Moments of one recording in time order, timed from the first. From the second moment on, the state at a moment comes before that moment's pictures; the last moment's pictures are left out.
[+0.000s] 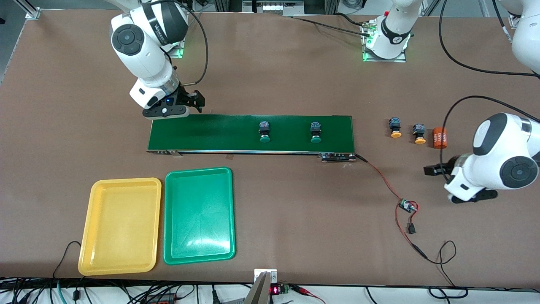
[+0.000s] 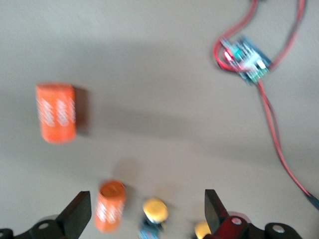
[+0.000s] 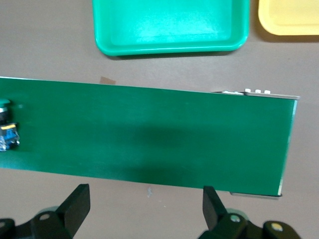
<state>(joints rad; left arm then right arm) 0.70 0.78 -0.87 -1.48 0.71 1.69 -0.44 0.39 0.00 0.09 -2.21 0.06 2.23 0.40</state>
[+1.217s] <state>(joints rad) 0.85 0.90 -0.71 -1.50 0.74 1.91 -0.05 0.57 0.26 0.09 -2.11 0.06 2.39 0.66</state>
